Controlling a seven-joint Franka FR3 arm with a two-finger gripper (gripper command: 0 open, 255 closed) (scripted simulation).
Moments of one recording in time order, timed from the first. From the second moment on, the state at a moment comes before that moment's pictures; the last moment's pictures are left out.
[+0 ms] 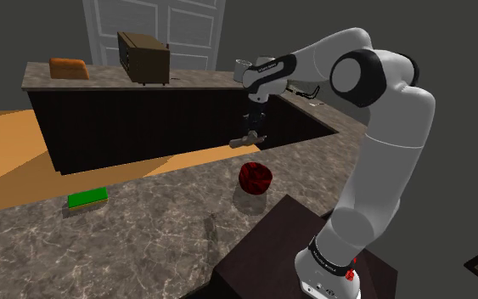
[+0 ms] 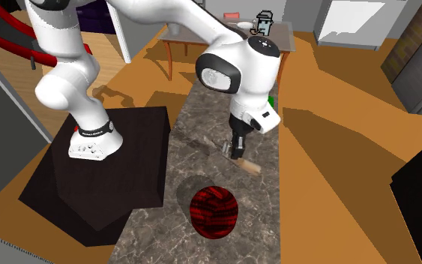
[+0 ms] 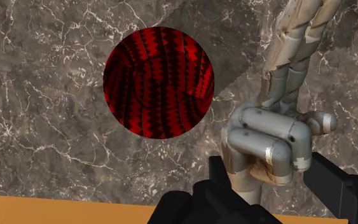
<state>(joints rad) -0.17 0.25 -0.27 -1.92 0.08 2.07 -0.31</state>
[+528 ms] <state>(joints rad) -0.26 0.23 -0.33 -1.93 0.07 2.05 -0.45</state>
